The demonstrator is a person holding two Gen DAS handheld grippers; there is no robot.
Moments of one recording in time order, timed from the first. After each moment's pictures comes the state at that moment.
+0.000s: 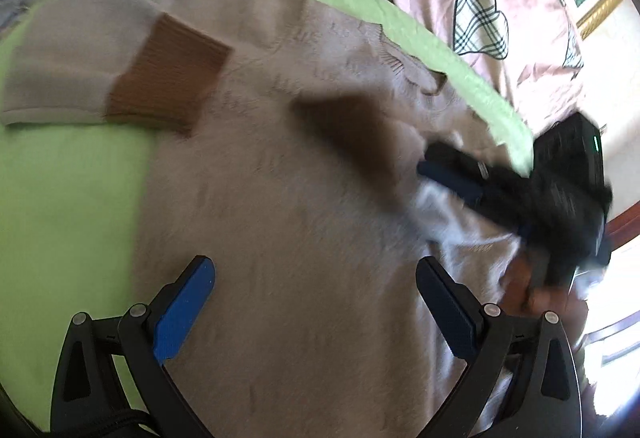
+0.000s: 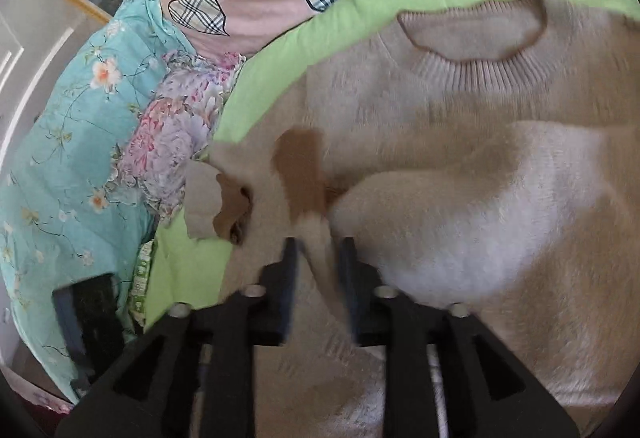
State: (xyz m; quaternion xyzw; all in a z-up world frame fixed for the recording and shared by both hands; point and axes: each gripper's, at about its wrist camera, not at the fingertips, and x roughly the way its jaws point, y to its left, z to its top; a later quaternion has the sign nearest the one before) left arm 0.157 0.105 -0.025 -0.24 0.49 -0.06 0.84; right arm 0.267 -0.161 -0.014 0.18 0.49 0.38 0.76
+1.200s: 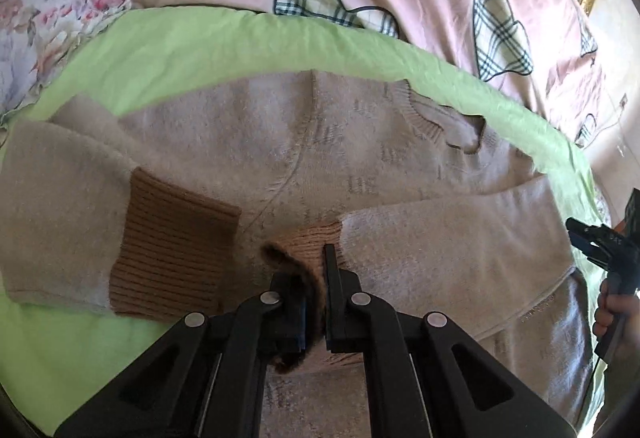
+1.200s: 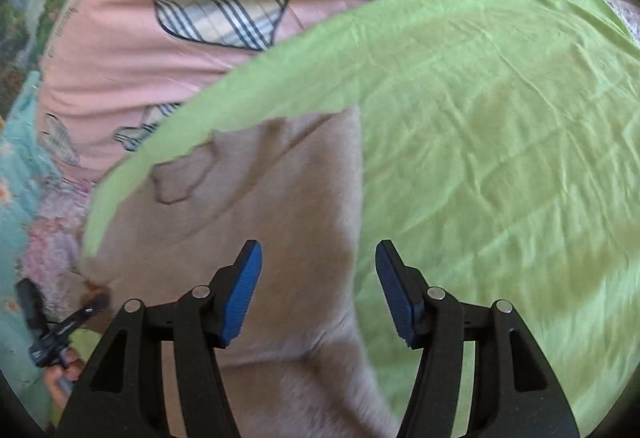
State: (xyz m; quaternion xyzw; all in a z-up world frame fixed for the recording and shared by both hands) left arm 0.240 0.116 -0.020 -0.13 0.43 -0.01 0.89; right arm 0.288 -0.379 -0.002 0.17 0.44 0.08 0.88
